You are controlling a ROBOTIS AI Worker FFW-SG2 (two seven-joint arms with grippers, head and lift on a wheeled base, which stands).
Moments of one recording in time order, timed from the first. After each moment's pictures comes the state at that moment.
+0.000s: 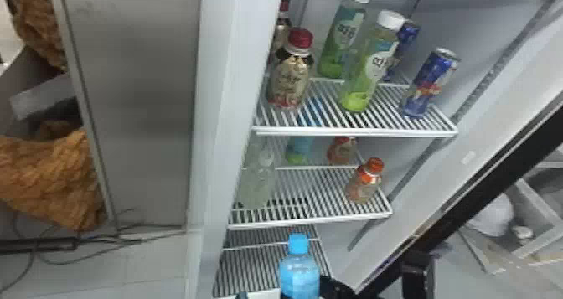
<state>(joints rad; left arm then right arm) 0.51 0.14 -0.15 -2.02 1.27 1.27 -0.26 0.84 -0.19 -0.27 -2.44 -0.25 0.69 0.66</state>
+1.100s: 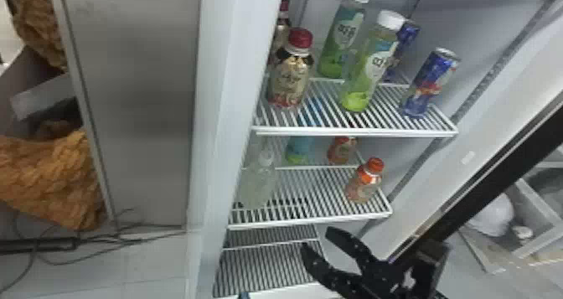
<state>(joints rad) 0.51 0.14 -0.15 -2.02 1.28 1.27 -0.26 0.67 -0.15 -0.30 -2.07 -0.24 0.19 0.64</state>
